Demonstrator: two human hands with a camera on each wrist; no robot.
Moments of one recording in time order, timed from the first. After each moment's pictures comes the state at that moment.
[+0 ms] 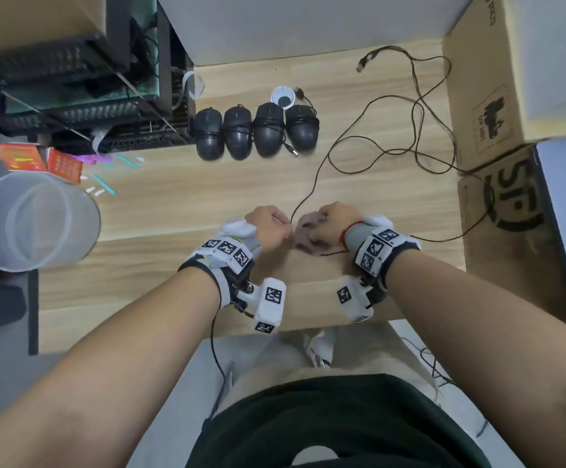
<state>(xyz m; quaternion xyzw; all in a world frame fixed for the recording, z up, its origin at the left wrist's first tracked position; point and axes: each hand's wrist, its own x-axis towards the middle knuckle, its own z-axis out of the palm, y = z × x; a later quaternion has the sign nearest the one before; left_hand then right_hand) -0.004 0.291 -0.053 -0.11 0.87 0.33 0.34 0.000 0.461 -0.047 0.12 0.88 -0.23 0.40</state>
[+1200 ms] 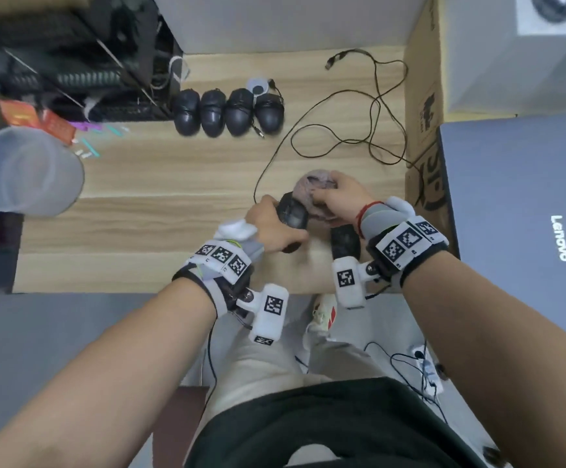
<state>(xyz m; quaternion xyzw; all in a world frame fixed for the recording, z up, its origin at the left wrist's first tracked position) 0.100 0.406 0.010 -0.13 0.89 0.32 0.30 0.070 0.569 0.037 0.20 0.77 -0.52 0.31</state>
